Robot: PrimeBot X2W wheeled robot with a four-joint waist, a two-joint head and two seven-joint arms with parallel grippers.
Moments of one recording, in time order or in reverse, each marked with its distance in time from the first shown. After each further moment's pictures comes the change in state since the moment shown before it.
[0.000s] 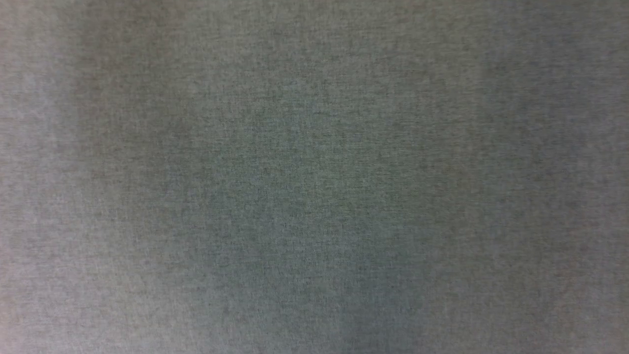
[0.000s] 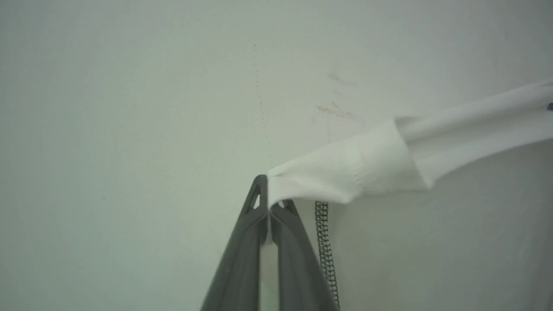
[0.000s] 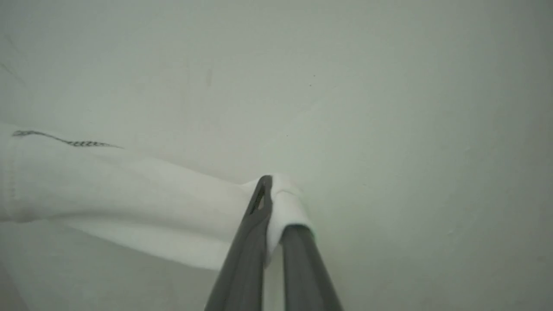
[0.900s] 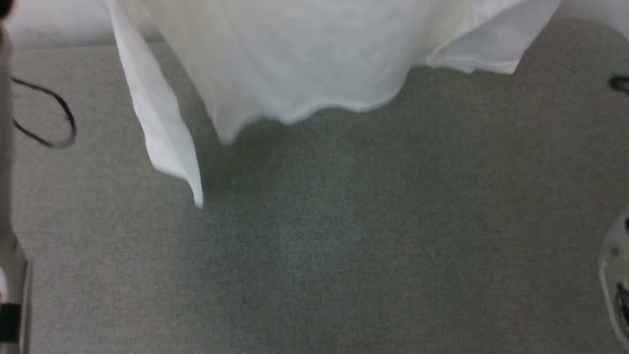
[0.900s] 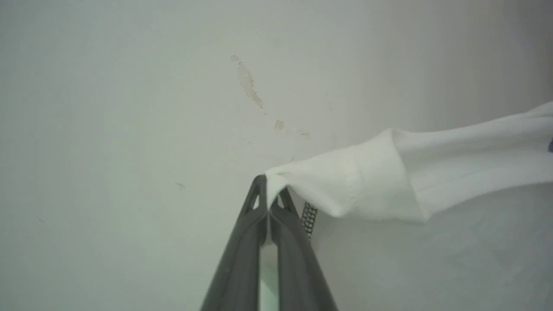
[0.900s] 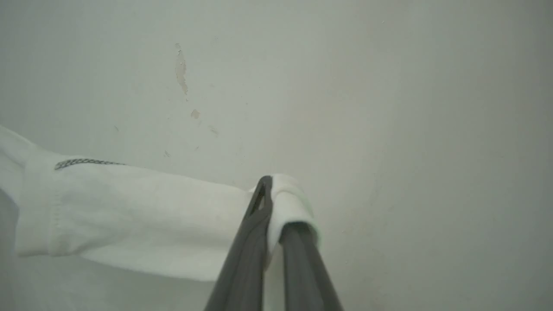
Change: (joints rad) left arm 0.402 -0.021 0.025 -0.323 -0.118 0.025 0.339; right arm 0.518 -0.007 -0.005 -0.475 0.191 -0.001 0.305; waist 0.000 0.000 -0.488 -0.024
